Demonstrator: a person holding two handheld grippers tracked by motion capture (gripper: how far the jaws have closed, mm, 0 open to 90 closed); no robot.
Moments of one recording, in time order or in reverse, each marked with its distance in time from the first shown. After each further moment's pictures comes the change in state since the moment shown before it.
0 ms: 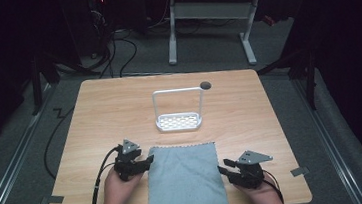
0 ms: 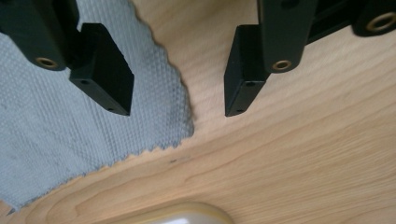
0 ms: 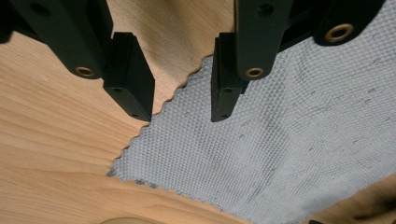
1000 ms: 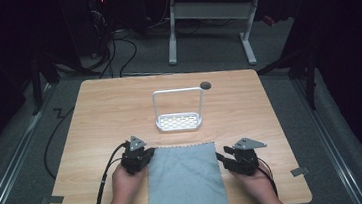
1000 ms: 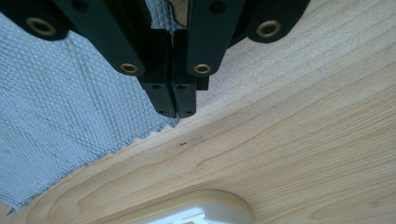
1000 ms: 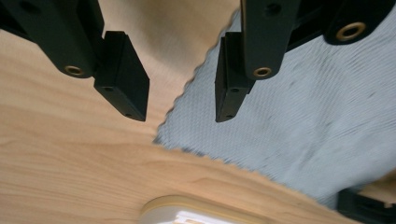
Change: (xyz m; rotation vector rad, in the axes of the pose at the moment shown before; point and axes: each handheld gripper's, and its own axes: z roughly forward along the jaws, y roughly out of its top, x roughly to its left) left arm -0.004 0.003 0.017 -0.019 -0.008 0.050; right arm -0.016 0.033 0.025 0.022 -0.120 0.086
